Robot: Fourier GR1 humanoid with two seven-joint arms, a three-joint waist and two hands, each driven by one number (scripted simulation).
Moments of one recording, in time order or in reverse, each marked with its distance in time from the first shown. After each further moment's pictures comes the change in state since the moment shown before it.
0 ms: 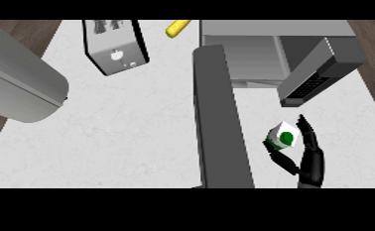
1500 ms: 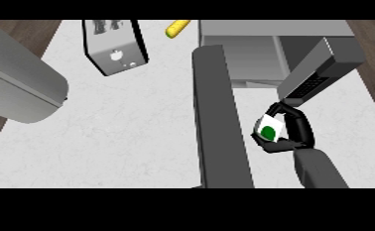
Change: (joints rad) left arm 0.010 0.018 0.088 0.034 0.079 -0.059 -0.001; right arm -0.228 -0.090 0.156 0.068 0.099 0.413 -0.088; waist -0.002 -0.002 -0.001
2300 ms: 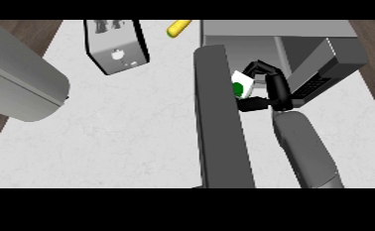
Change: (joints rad) left arm -0.002 -0.002 0.055 0.060 0.011 -0.055 -0.032; right arm -0.199 0.074 0.030 -0.173 0.086 -0.221 0.328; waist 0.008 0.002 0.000
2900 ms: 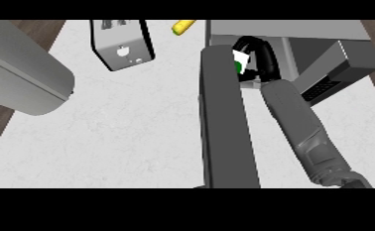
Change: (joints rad) left arm -0.075 0.036 0.000 0.068 -0.018 -0.005 0.009; right arm -0.341 -0.013 -0.044 0.392 0.137 -0.228 0.050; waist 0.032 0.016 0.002
